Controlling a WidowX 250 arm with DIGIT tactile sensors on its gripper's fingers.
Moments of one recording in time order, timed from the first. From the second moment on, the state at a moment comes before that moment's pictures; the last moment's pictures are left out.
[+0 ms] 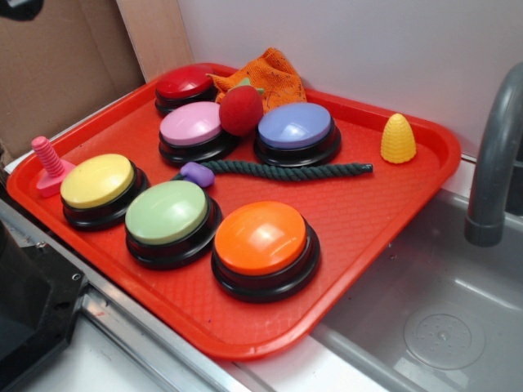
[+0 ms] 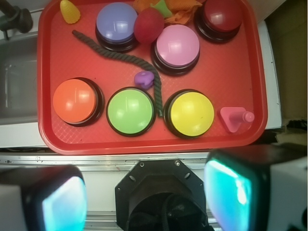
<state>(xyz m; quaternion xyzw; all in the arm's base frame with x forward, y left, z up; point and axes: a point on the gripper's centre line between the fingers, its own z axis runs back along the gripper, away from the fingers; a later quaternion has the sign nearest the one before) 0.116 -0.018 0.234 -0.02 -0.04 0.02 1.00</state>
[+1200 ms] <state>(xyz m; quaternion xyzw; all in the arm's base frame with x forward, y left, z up) 0.173 0.022 0.206 -0.04 -0.07 -0.16 0.98</state>
